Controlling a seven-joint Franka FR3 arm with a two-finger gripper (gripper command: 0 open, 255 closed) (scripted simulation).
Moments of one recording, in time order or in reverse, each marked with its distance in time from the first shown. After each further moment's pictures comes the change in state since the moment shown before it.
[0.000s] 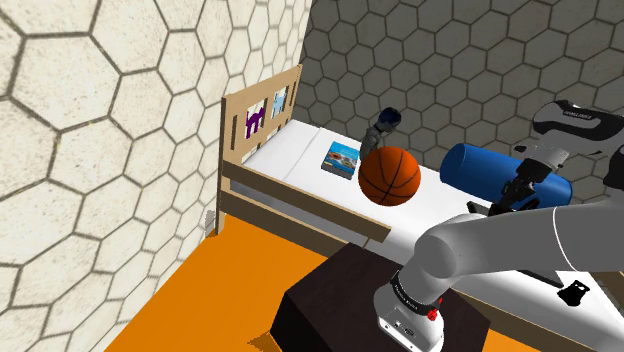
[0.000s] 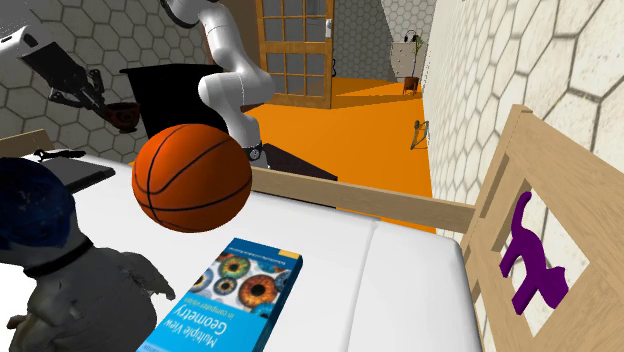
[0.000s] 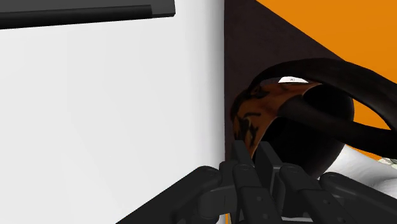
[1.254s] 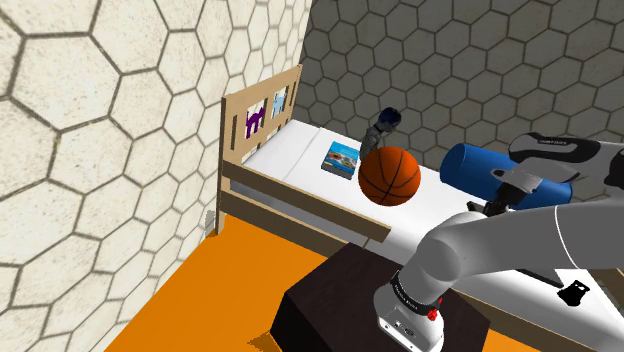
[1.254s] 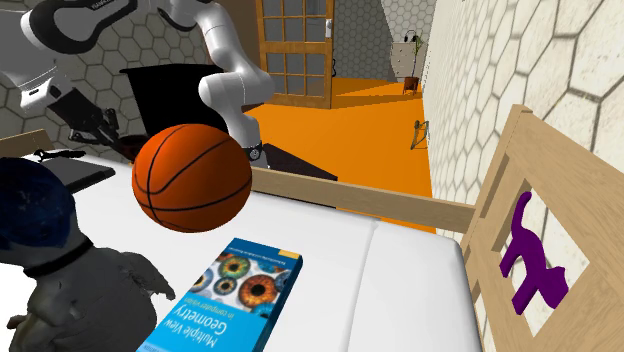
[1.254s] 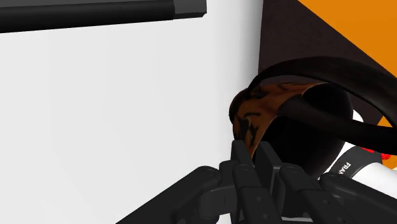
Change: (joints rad) arm 0.076 0.003 -0.189 -0.169 -0.078 0.235 0.014
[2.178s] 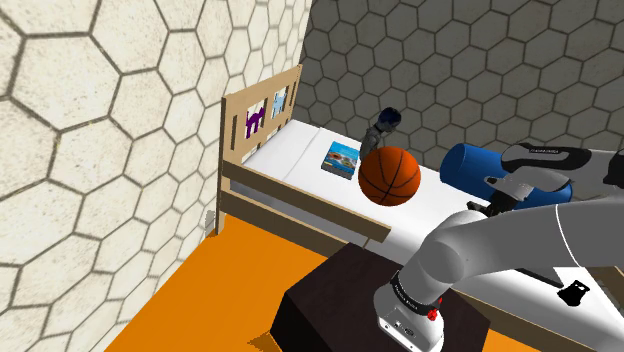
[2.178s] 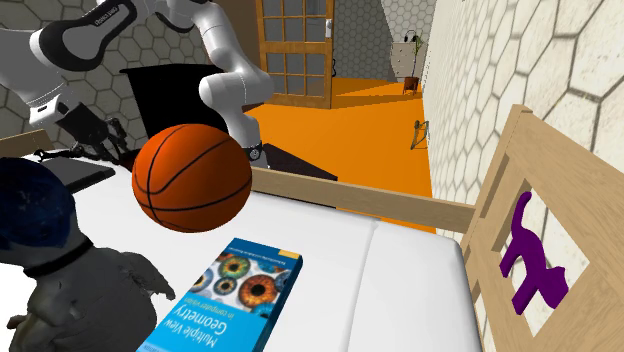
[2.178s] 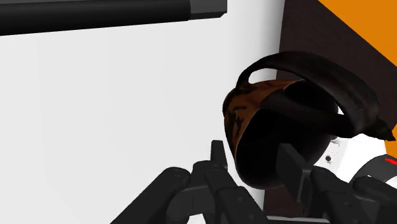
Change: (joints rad) arm 0.062 0.003 -0.100 -0.039 -0.034 0.084 0.009
